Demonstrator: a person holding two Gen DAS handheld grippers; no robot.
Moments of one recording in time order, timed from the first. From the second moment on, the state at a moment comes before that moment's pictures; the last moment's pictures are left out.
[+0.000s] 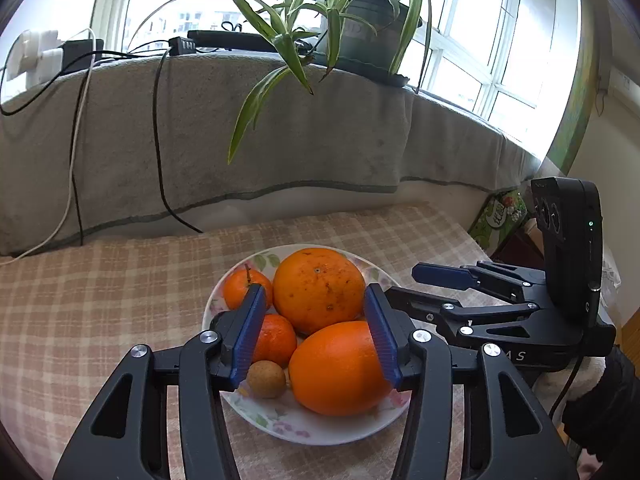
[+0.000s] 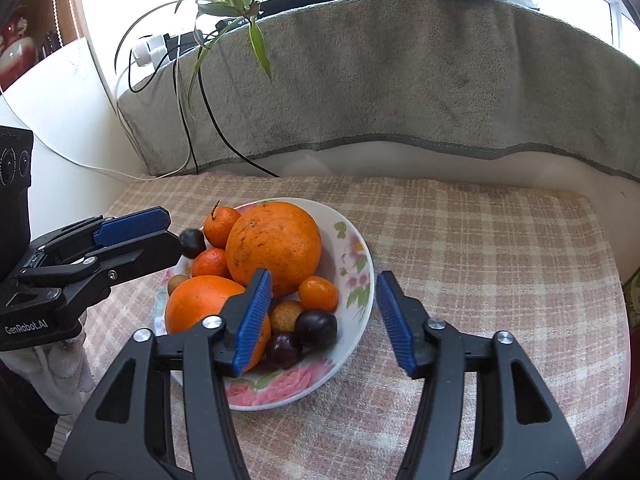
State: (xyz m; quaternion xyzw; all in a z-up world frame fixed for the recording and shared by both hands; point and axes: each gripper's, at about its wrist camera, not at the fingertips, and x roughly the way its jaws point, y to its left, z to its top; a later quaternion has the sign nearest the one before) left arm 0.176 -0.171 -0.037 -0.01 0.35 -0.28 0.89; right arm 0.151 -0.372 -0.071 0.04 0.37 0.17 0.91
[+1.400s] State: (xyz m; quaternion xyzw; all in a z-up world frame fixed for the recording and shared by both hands) left arm 0.119 -0.145 -0.008 0.01 0.32 -0.23 0.92; right arm 0.098 -0.374 -0.035 0.06 0.32 0.14 0.94
